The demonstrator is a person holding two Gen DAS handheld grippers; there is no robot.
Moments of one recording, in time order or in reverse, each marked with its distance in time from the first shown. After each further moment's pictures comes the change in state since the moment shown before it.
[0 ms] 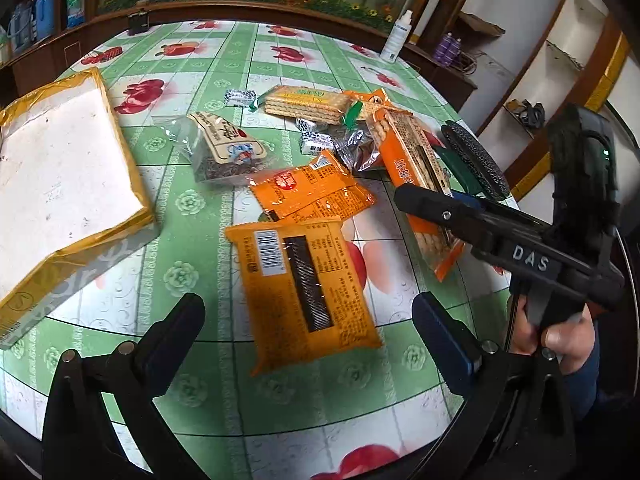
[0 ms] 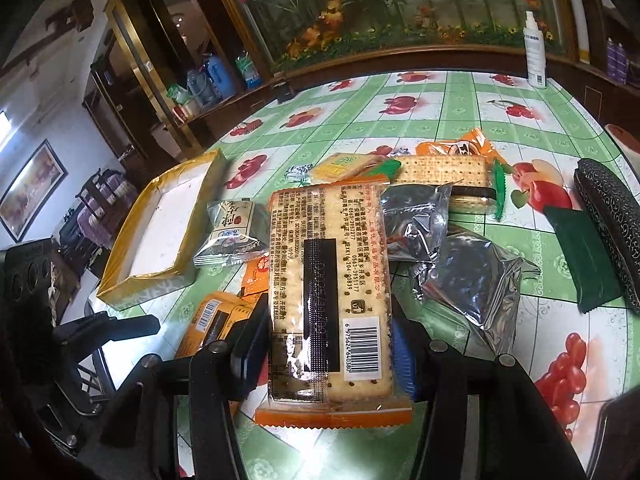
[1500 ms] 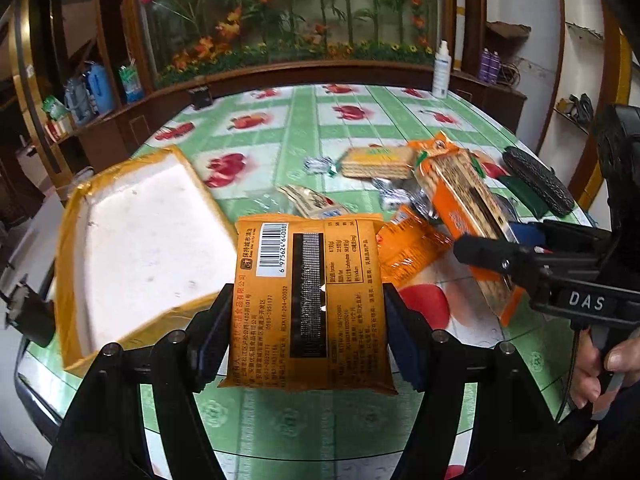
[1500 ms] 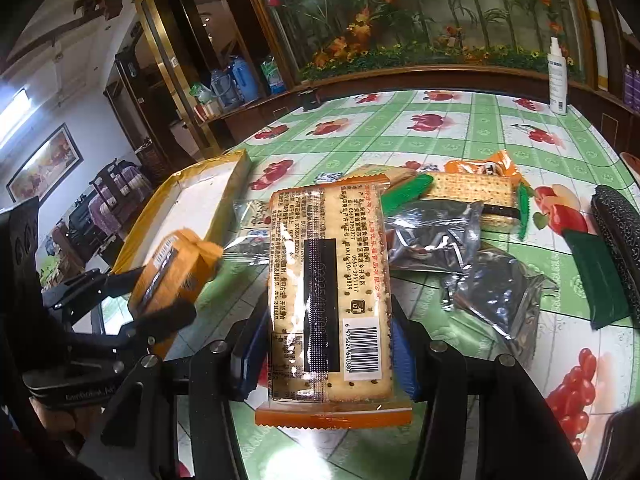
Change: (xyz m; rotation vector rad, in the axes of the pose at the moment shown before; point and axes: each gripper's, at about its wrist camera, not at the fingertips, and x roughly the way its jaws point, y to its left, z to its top) left arm -0.030 0.008 0.002 0.097 -0.235 0.338; right arm -0.001 0.019 -0.007 -0.081 -0.035 0.048
